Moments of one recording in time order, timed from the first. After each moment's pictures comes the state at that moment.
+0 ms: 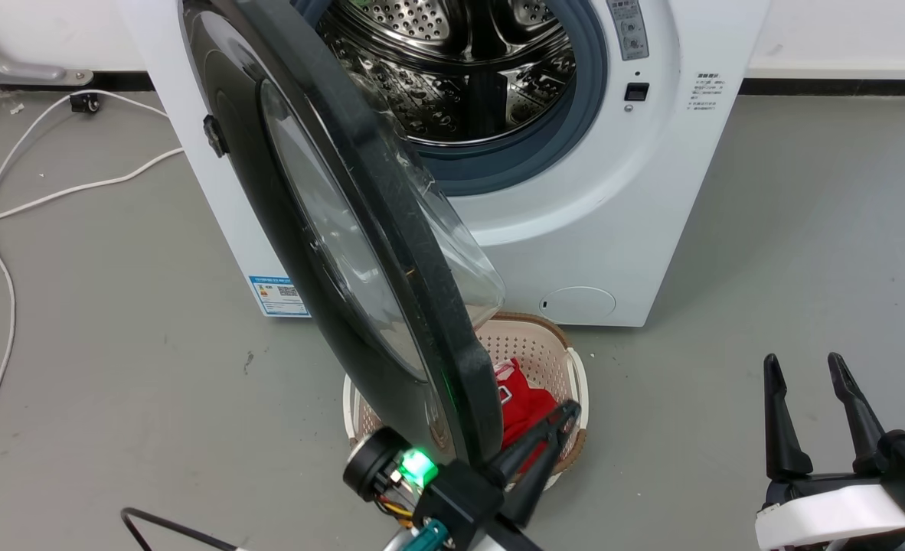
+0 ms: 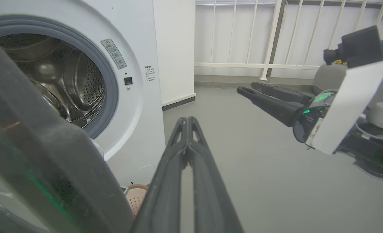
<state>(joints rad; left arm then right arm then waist) -0.12 0.12 -0.68 -0.05 -0.17 -0.05 -0.13 0.05 -0.05 -0.09 0.03 0.11 0.13 -0.24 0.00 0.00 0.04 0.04</state>
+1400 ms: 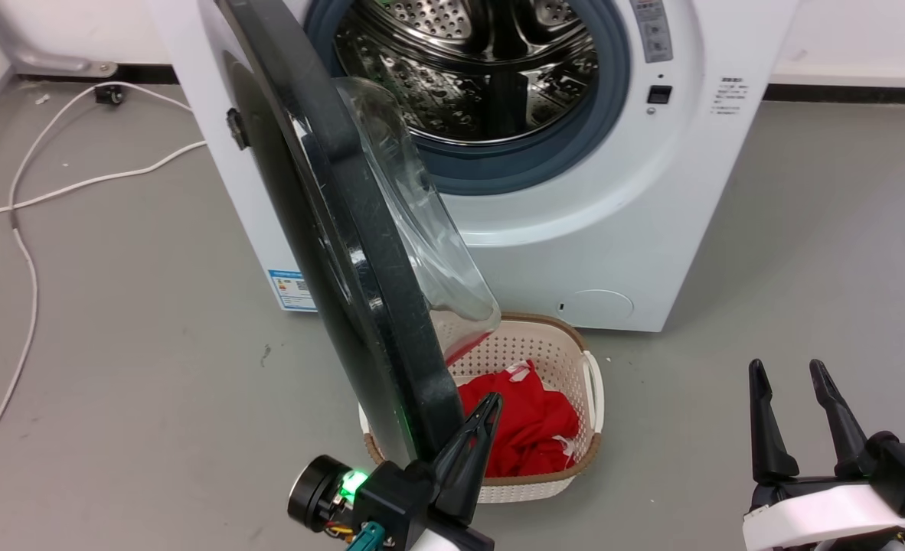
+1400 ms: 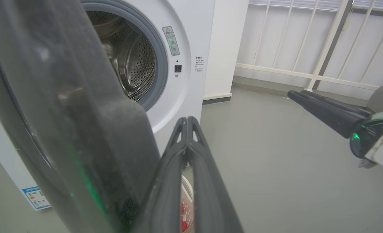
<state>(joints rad) -0.07 0.14 -0.59 -0.03 -0.24 0.09 -0.17 0.04 -0.05 -0.05 0.06 0.18 0.13 -0.24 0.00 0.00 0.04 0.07</state>
